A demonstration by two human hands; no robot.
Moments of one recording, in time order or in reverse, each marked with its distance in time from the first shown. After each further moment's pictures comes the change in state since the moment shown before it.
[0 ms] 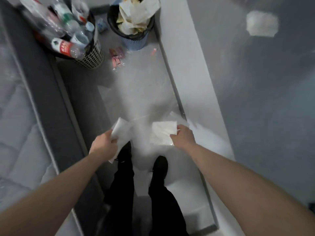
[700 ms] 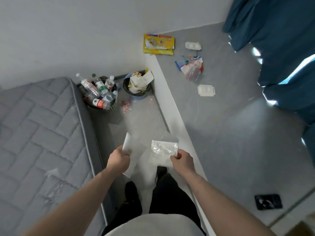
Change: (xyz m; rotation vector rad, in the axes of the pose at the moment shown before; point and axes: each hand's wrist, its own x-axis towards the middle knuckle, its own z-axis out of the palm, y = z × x) left_hand -0.253 0.102 -0.194 -0.347 0.056 0.024; right_hand -0.303 -0.090 -0.149 0.247 0.218 -0.064
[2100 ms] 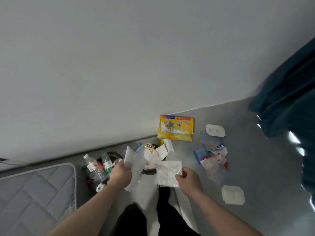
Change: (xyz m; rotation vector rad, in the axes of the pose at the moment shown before) left_hand 0.372 0.315 -0.221 -0.025 0.150 -0.066; right_hand 0.382 -0.386 -0.089 -0.083 -0.088 -0.151
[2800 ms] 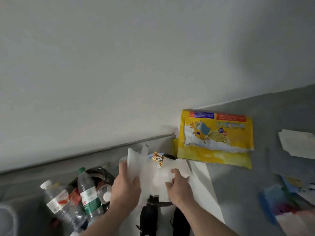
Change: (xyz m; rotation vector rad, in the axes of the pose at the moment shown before) left_hand 0.303 -0.047 0.154 -0.128 0.108 0.028; right_hand 0.348 0.063 0.262 -0.208 -0.205 -0.006
